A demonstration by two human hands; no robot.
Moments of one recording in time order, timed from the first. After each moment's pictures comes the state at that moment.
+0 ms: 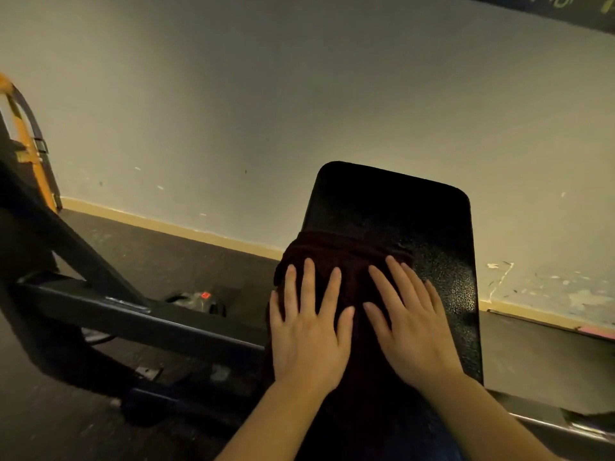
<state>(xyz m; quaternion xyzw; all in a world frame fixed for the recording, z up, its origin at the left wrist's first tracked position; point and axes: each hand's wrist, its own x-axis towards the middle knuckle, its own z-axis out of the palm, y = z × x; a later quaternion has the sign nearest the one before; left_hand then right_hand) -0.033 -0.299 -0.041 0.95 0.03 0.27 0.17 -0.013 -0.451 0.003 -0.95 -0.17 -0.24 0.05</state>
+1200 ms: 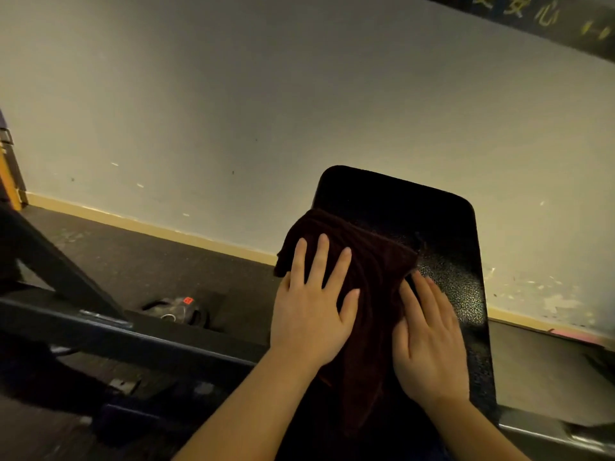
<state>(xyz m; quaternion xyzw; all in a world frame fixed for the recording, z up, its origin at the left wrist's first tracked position) 0.017 -0.273 -0.018 0.94 -0.06 0.28 0.17 0.006 -0.452 -0.017 -0.92 -0.13 -0.37 0.08</state>
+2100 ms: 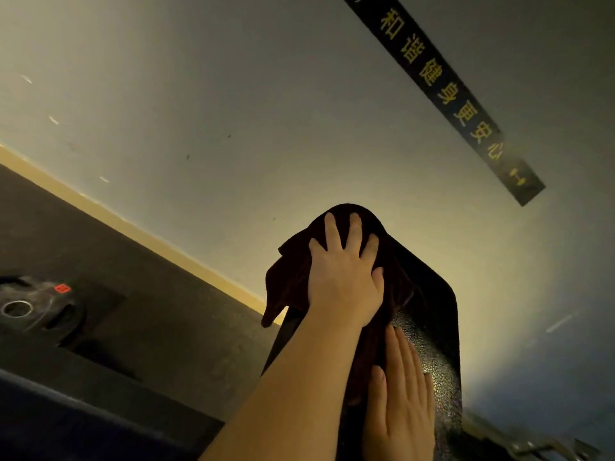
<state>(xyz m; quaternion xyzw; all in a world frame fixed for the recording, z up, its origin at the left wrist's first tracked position) 0.123 -0.280 0.062 0.93 -0.07 0.26 0.24 0.044 -0.422 -0.019 -0.89 -0.09 -0.45 0.02</state>
